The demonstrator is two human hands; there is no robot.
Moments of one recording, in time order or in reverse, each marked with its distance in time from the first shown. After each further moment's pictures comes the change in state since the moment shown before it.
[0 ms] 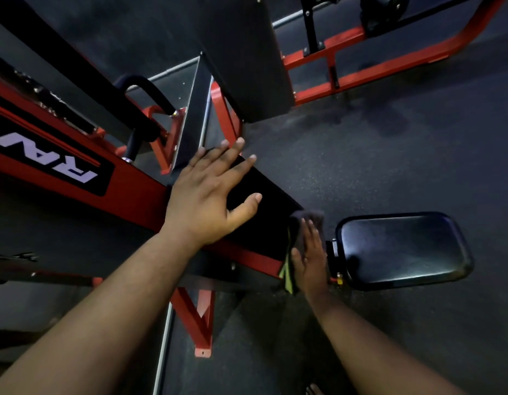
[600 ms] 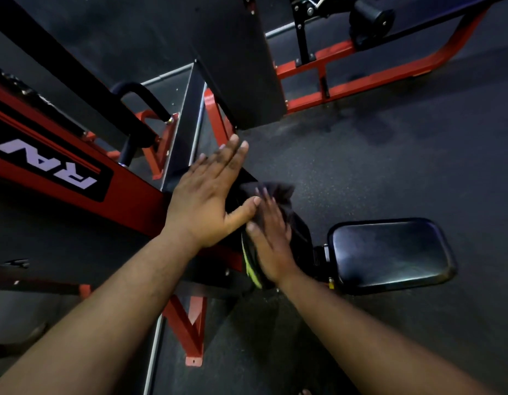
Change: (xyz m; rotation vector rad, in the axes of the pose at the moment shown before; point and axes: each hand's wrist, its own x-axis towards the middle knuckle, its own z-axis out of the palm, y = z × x) left_hand 0.003 -0.001 -0.004 -0.029 -0.033 -0.017; right_hand 0.012 -0.160 -0.019 0.101 -0.222 -0.146
